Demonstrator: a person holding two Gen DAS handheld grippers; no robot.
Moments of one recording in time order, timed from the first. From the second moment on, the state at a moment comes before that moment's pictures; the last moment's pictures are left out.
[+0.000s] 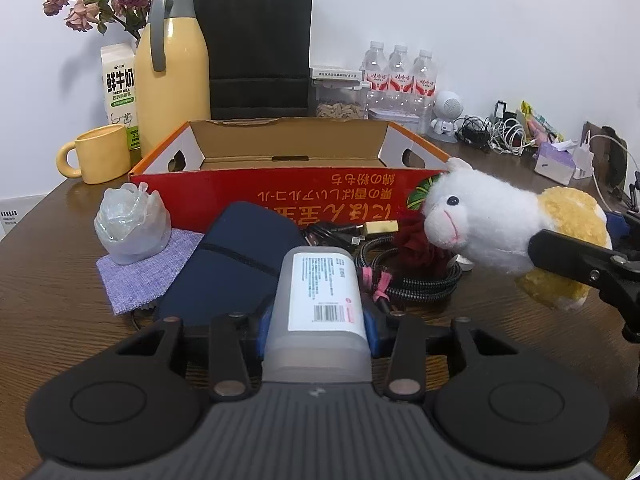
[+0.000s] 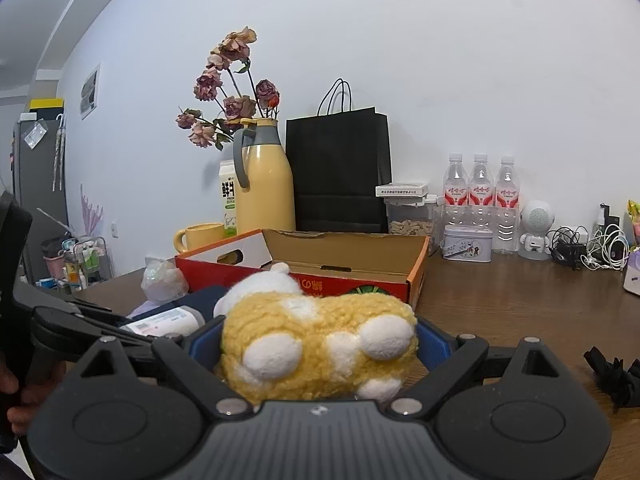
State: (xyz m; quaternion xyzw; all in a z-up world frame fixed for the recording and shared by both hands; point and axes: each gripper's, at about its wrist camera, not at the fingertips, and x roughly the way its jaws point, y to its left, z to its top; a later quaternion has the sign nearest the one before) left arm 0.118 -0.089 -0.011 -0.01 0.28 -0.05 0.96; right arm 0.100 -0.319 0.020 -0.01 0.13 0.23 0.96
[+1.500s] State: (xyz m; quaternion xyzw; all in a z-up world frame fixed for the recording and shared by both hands) left arm 0.304 -0.034 0.036 -0.06 0.22 -0.02 0.97; right arm 0.279 -0.223 0.029 -0.01 0.15 0.16 0.98
